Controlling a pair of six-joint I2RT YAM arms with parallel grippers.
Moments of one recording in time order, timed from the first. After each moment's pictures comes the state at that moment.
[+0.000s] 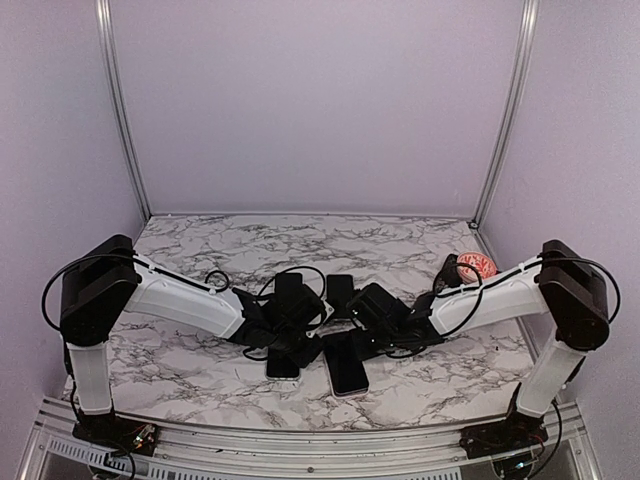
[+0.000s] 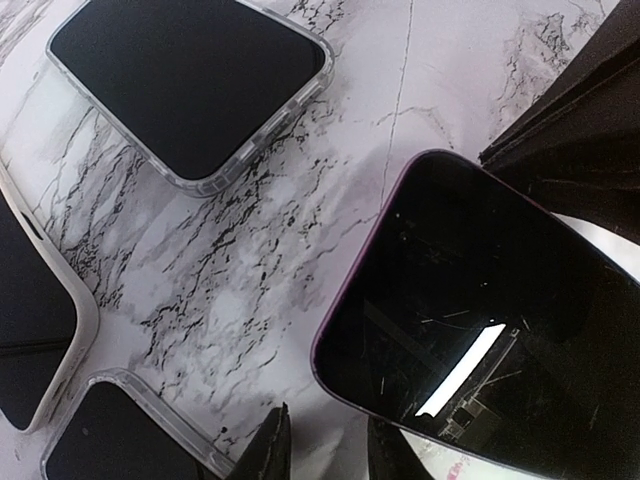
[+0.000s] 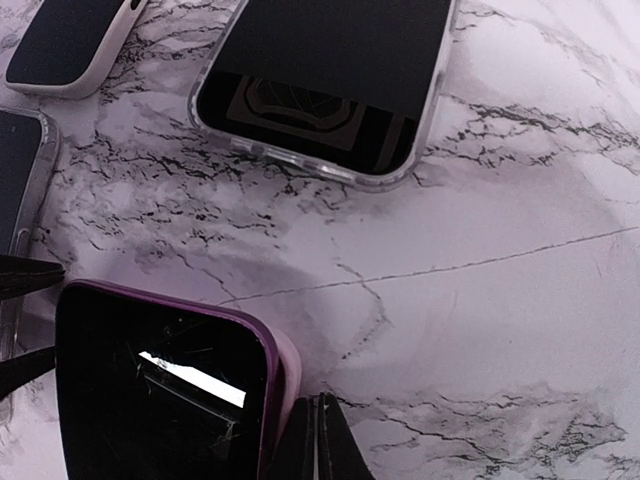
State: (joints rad) left arm -1.08 1.97 1.16 -0.16 -0.12 -0.17; right arm 0.98 1.72 0.88 -0.21 0.23 0.59
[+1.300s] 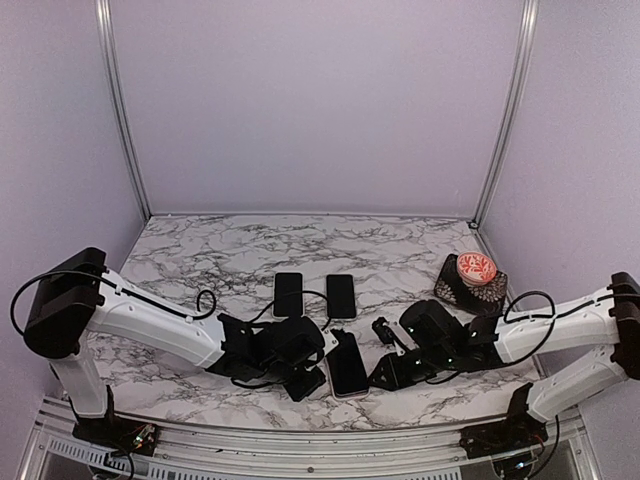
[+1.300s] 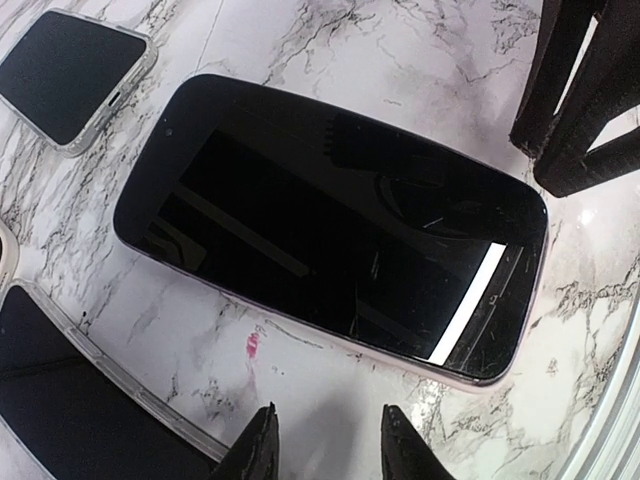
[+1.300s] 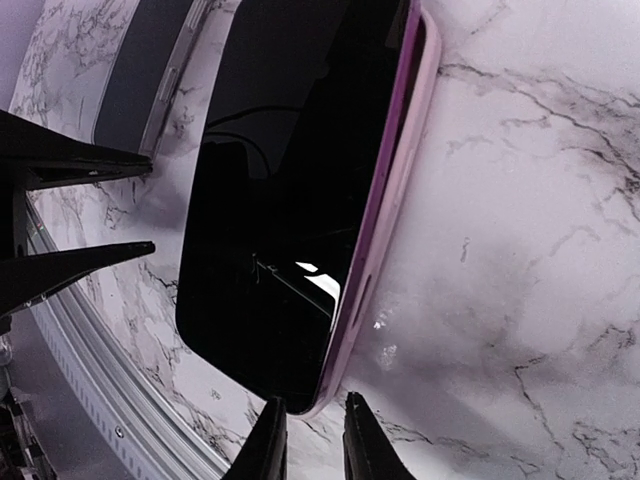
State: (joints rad) left arm -1.26 1.82 1.02 -0.15 -0.15 -0.20; right arm 0.98 1.30 0.53 -0.16 -0.21 0.69
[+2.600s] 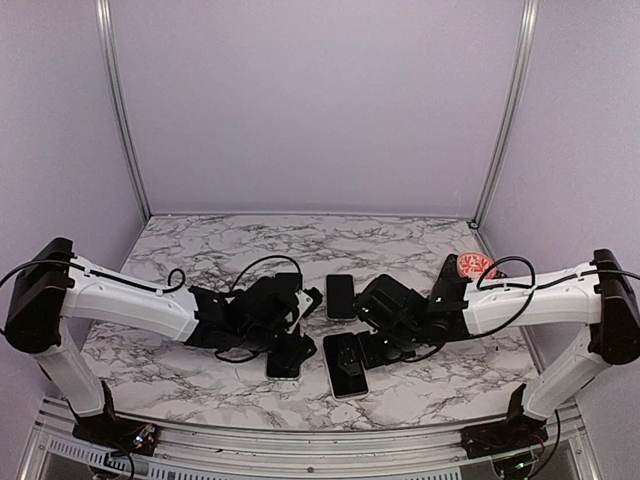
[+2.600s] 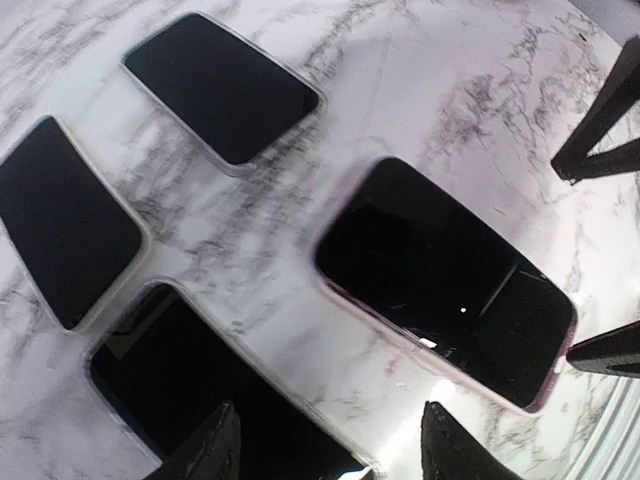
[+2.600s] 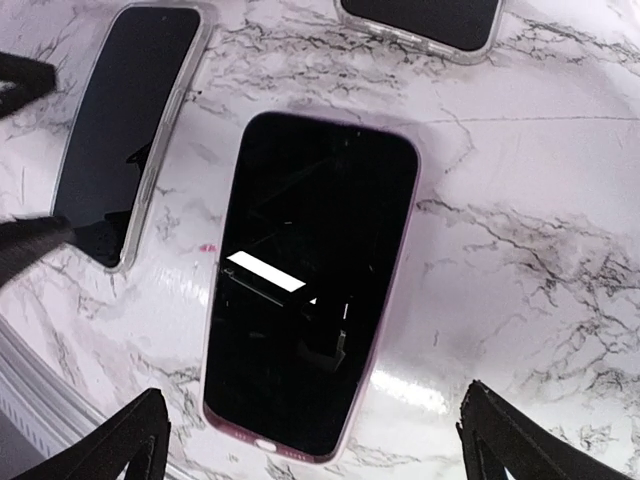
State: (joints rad) left arm -1.12 1.70 0.98 -0.14 -0.12 -0.27; right arm 1.08 1.49 0.94 -0.54 0.08 0.71
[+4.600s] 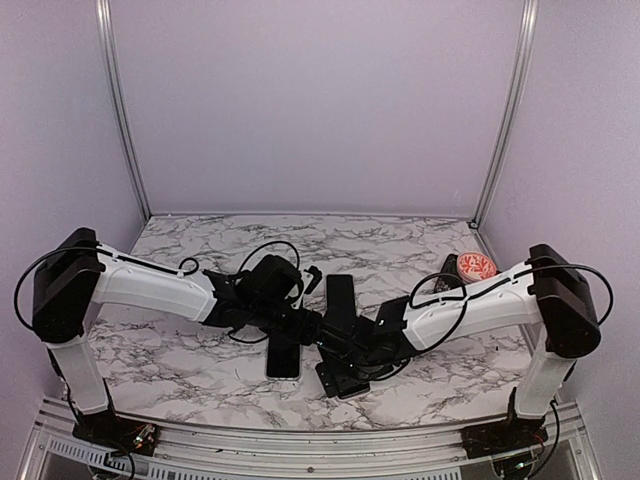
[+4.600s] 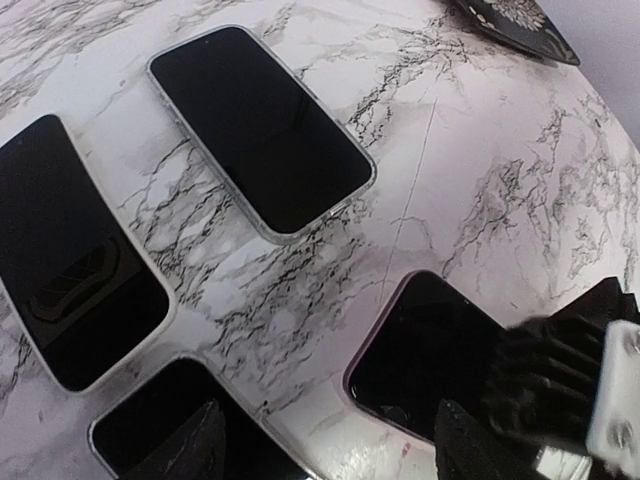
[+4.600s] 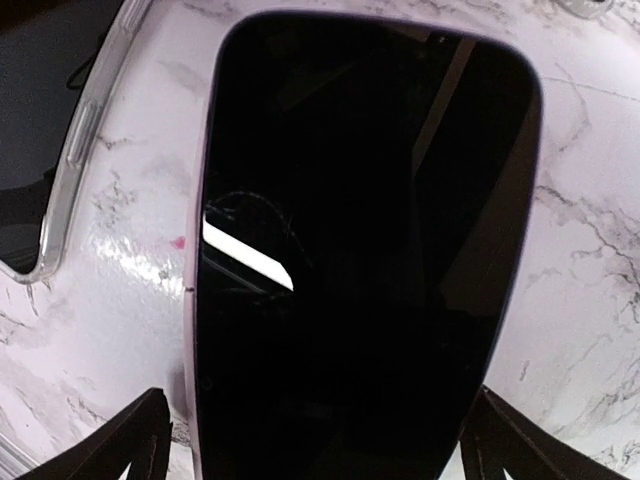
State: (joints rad) left arm -0.99 1.78 1.05 -0.07 0.00 -0.38; right arm 1.19 1.80 1.10 -0.60 0.18 0.76
